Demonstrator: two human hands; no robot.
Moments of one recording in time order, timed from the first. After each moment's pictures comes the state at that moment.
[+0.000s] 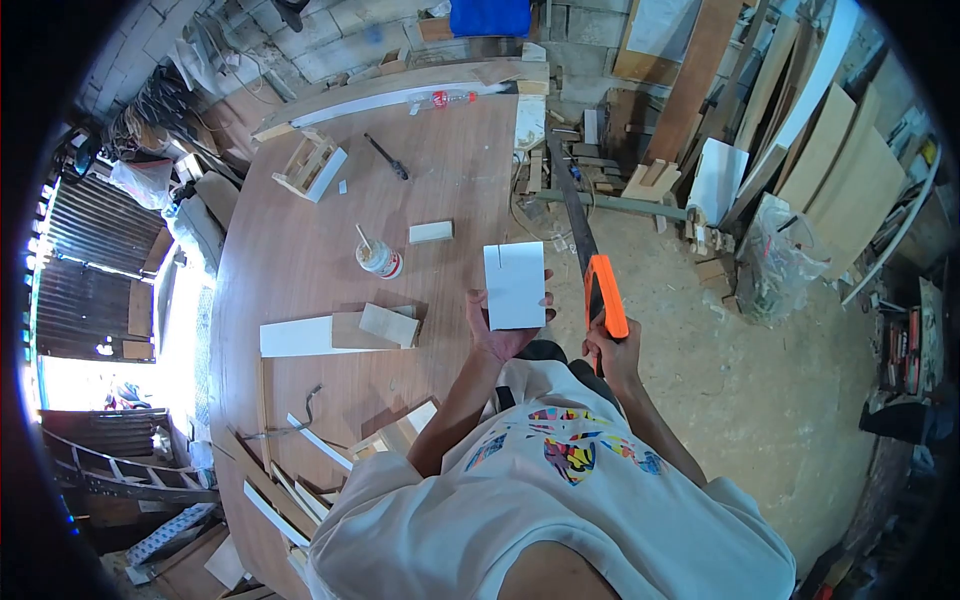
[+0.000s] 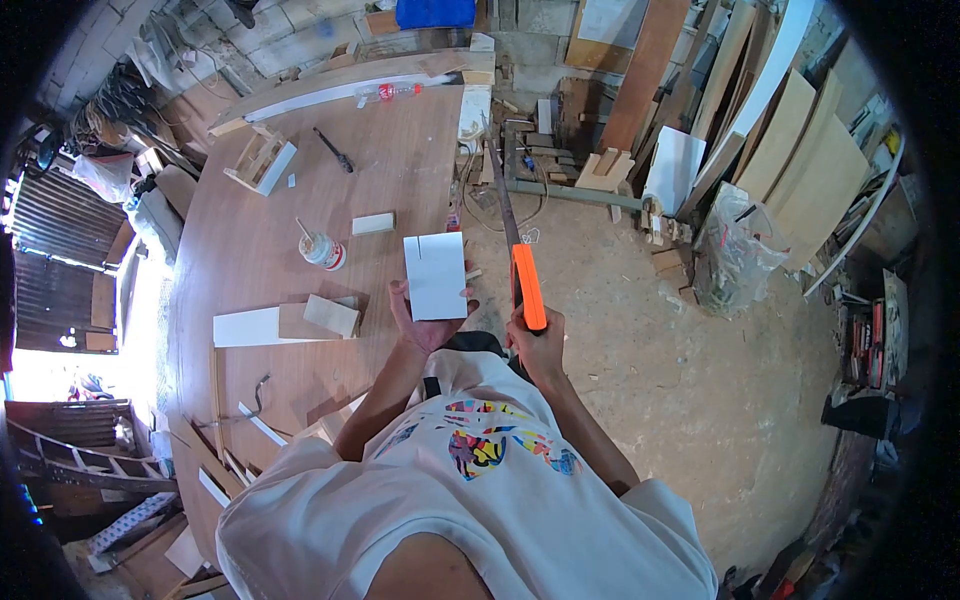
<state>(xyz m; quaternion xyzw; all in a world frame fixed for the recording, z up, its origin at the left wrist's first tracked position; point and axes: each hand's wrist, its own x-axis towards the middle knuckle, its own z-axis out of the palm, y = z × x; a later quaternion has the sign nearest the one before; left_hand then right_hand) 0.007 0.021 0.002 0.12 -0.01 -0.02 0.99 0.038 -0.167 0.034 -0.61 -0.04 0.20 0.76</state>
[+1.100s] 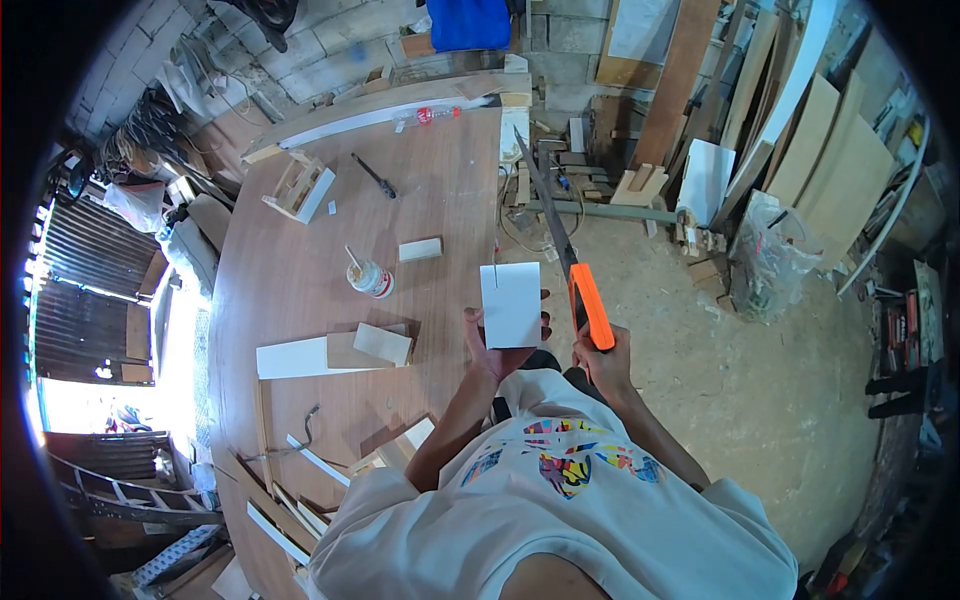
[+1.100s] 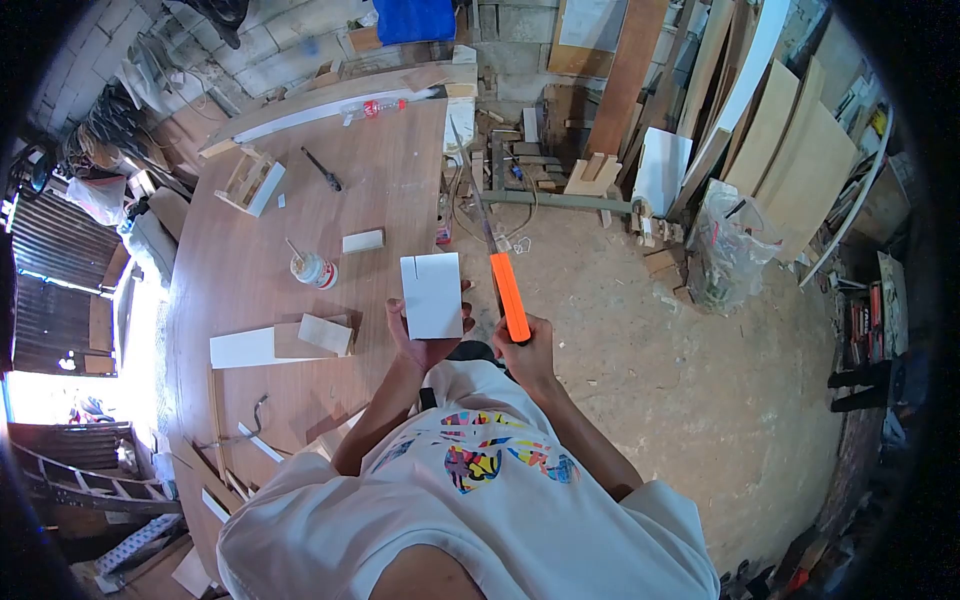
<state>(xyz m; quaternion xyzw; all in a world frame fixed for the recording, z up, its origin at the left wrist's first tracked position) 0.008 0.011 0.007 0.14 0.05 -0.04 0.99 0.038 -0.163 0.044 -0.65 -0.07 0.18 0.74</state>
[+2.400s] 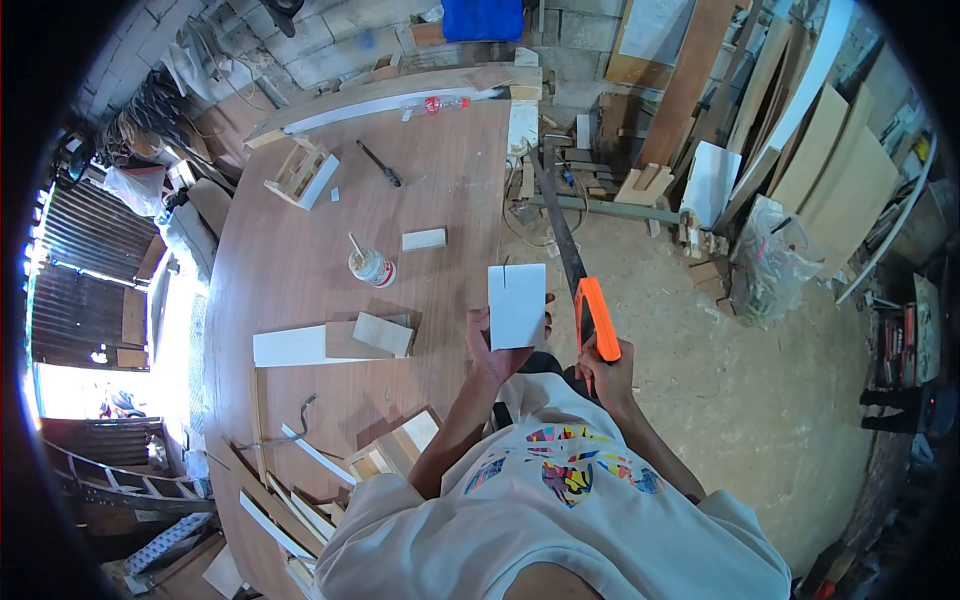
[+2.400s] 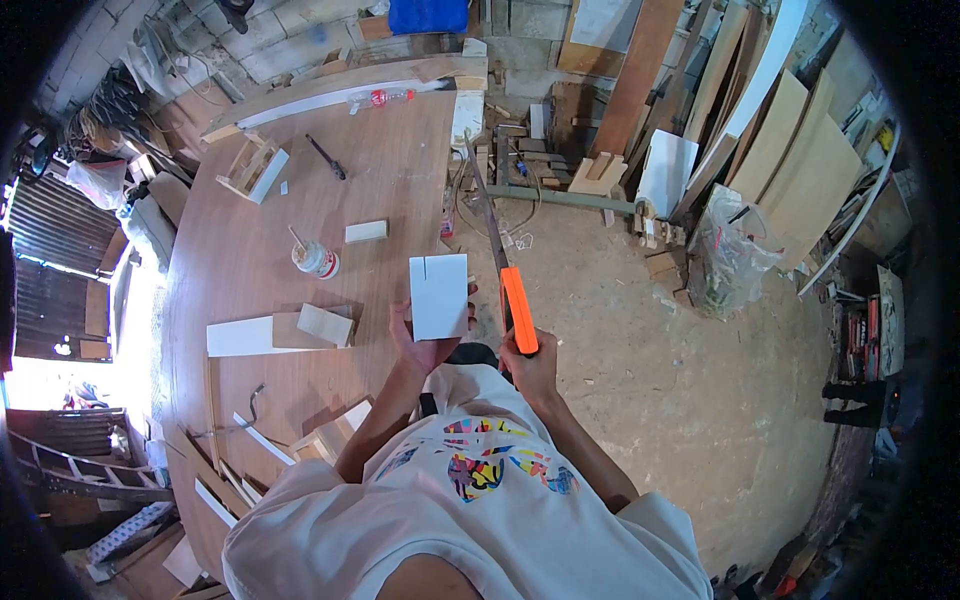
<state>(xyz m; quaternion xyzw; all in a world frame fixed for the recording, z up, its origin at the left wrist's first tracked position) -0.005 0.008 0.004 0.15 0.05 0.00 0.99 0.020 -0.167 0.032 -0.65 -0.05 0.19 0.73</state>
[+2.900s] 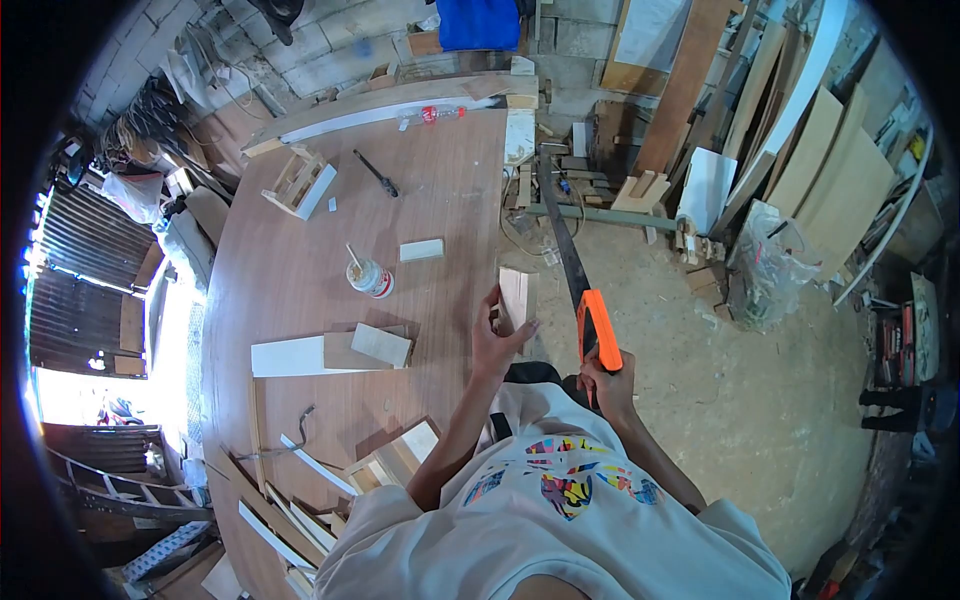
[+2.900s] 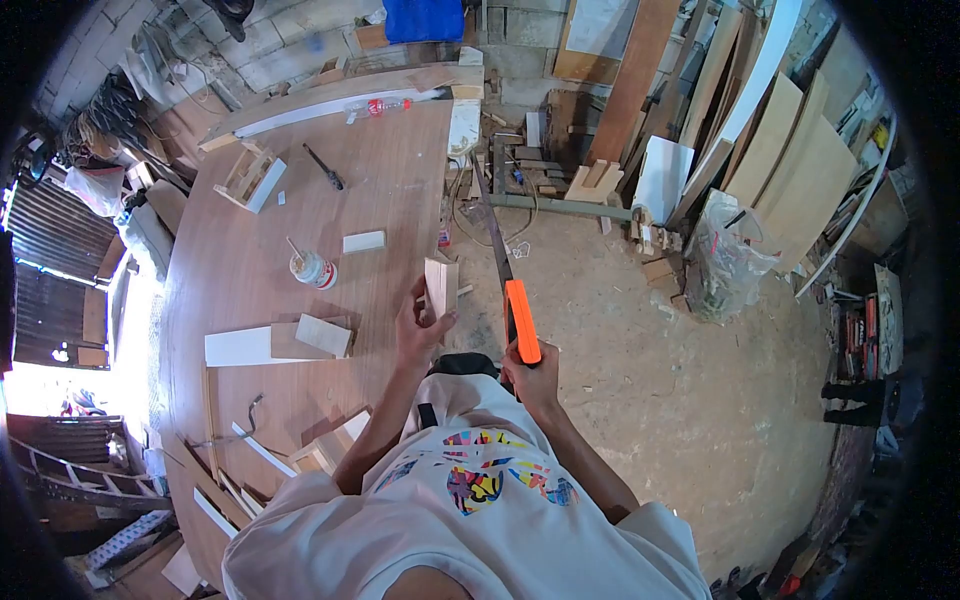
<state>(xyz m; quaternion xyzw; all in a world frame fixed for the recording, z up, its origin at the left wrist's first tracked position) 0.002 0.016 -0.006 0.60 0.20 0.14 0.76 0.019 -0.171 0.032 -0.63 -0.01 0.19 0.75</state>
